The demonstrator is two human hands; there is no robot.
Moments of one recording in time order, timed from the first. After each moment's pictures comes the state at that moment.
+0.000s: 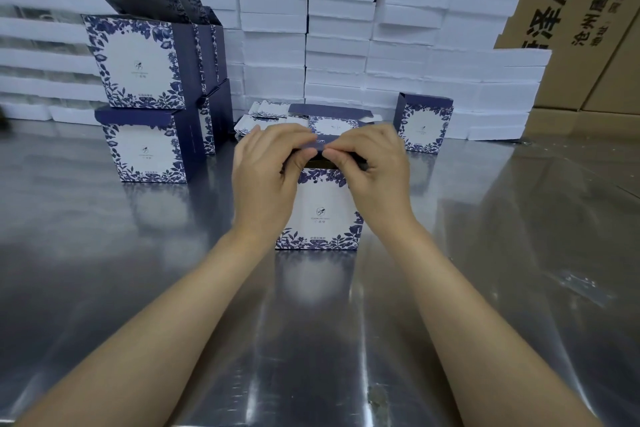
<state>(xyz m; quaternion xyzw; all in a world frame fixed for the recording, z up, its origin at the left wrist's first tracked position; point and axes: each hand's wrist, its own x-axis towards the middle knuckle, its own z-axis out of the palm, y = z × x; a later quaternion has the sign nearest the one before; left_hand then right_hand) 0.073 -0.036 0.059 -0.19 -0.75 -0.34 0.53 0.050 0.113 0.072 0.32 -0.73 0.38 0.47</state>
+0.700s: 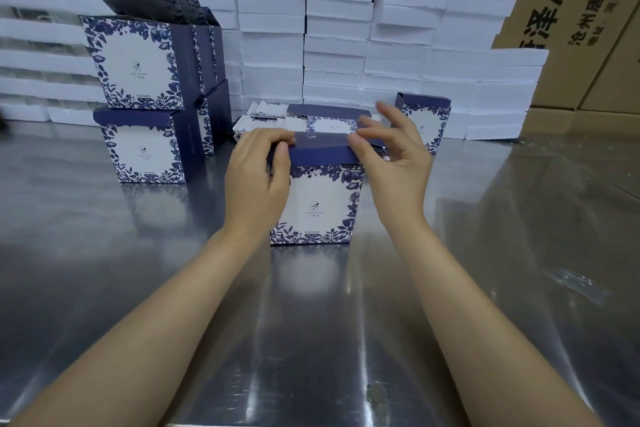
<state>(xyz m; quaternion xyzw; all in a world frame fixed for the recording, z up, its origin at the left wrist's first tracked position) 0.073 -0.043 0.056 -0.14 -0.75 -0.41 0.49 0.051 0.121 0.075 0.20 -0.61 0.68 0.36</state>
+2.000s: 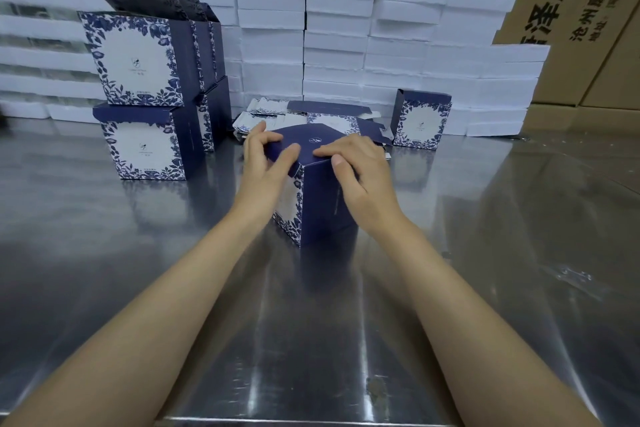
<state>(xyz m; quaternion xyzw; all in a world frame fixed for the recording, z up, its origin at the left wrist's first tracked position) 0.056 -0.043 0.050 -0.06 -0.72 -0.64 0.25 0.052 0.114 0.060 0.33 -0.78 0.42 0.34</state>
